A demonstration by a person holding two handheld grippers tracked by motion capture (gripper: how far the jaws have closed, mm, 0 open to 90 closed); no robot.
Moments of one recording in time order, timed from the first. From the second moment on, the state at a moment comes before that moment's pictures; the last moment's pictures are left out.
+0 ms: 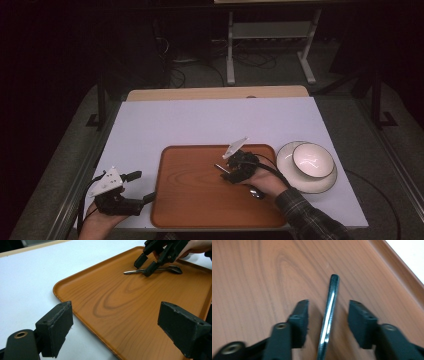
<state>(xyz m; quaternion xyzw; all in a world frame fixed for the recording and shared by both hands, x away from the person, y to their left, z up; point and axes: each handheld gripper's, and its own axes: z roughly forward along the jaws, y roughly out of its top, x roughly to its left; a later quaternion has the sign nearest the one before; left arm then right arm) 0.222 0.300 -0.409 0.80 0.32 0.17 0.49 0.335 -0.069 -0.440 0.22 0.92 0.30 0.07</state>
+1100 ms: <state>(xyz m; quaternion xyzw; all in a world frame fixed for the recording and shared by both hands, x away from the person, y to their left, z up) 0.223 0.297 -0.408 0.80 0.31 0.16 0.49 0.283 -0.160 -0.393 0.27 0.83 0.47 0.14</state>
